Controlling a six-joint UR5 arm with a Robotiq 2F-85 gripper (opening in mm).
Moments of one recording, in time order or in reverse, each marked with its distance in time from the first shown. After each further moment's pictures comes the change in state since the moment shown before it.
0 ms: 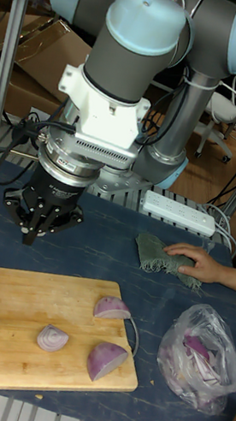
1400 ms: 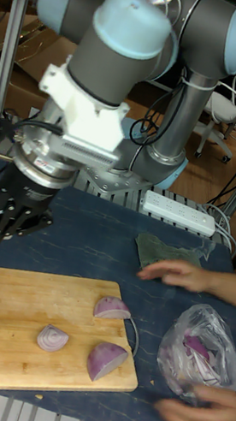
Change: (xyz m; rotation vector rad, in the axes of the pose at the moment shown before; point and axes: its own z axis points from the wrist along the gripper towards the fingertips) arm -0.009 -0.058 0.019 0.096 -0.023 -0.131
